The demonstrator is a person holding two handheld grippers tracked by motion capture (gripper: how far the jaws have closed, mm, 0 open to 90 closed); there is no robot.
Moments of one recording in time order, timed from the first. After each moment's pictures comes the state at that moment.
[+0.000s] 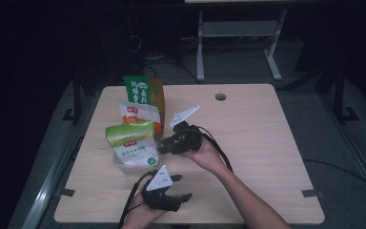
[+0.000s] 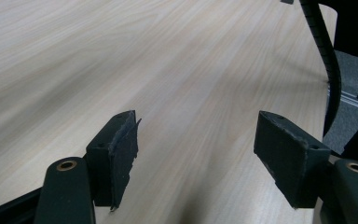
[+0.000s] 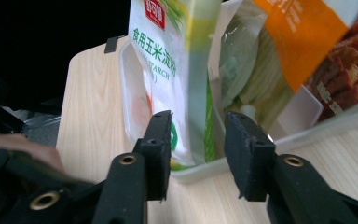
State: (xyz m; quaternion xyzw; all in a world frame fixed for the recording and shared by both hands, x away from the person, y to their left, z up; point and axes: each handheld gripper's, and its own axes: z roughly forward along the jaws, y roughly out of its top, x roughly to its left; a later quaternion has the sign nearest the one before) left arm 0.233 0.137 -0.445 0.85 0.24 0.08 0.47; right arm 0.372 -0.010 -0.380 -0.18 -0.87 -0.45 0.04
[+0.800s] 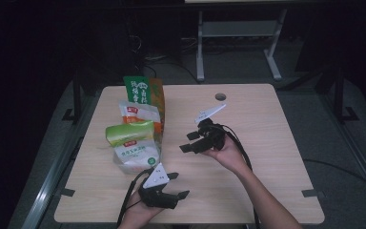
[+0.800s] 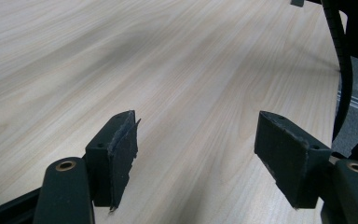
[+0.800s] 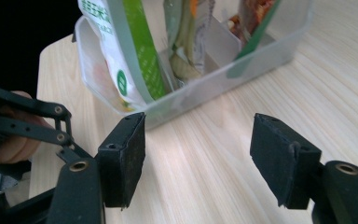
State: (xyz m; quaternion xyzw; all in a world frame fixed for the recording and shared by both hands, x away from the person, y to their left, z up) left arm 0.236 0.142 -0.443 0.84 0.25 0.09 0.47; right arm 0.380 -0.075 -0.388 -0.25 -0.86 -0.44 0.04
